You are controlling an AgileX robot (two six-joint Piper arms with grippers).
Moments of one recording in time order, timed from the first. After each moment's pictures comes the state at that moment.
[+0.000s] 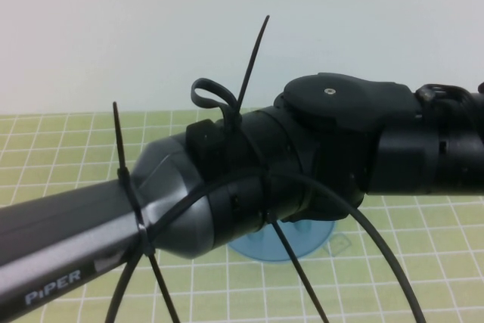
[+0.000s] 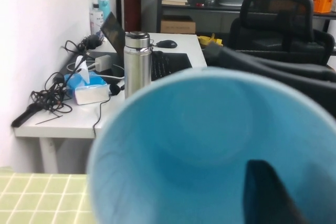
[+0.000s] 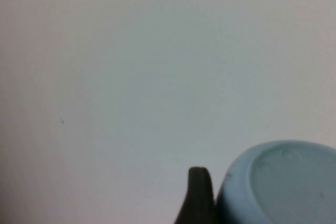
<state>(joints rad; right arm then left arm) 0.09 0.59 -0.17 -0.02 -0.83 1.63 -1.05 1.72 -1.57 -1.81 0.55 1.74</state>
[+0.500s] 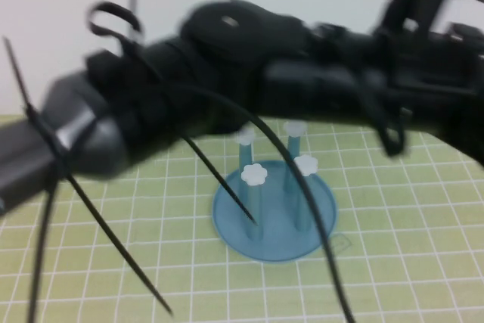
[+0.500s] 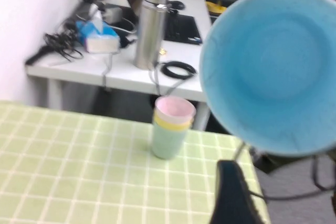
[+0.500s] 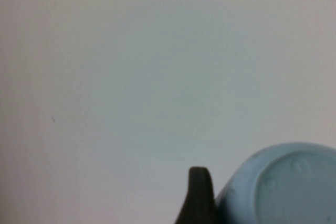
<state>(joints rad) 0.09 0.59 -0.17 0.01 -0.84 1.52 -0.81 1.66 -1.57 -1.46 0.81 1.36</state>
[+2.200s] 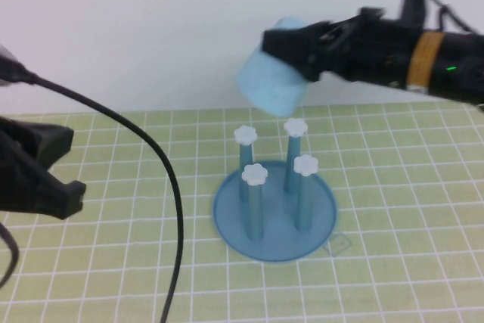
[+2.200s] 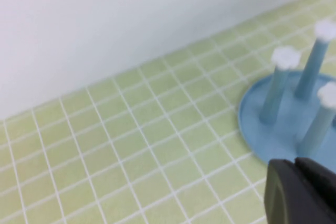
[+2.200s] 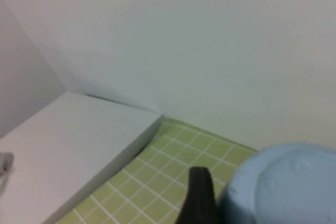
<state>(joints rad) 0.36 1.74 -1.24 -1.24 -0.67 1.47 -0.44 0.89 -0.94 0.10 0.62 0.01</state>
